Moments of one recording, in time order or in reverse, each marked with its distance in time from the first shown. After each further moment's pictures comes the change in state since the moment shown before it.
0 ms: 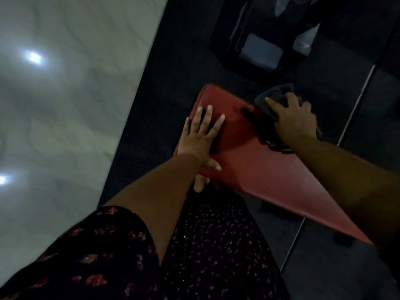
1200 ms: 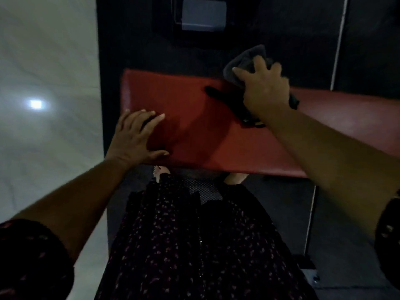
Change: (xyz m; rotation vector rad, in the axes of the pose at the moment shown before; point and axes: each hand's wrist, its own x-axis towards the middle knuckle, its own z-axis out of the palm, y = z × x) left_hand -0.001 -0.011 0.036 0.191 0.517 0.366; right_hand -0.034 0.088 0.053 0.166 0.068 0.073
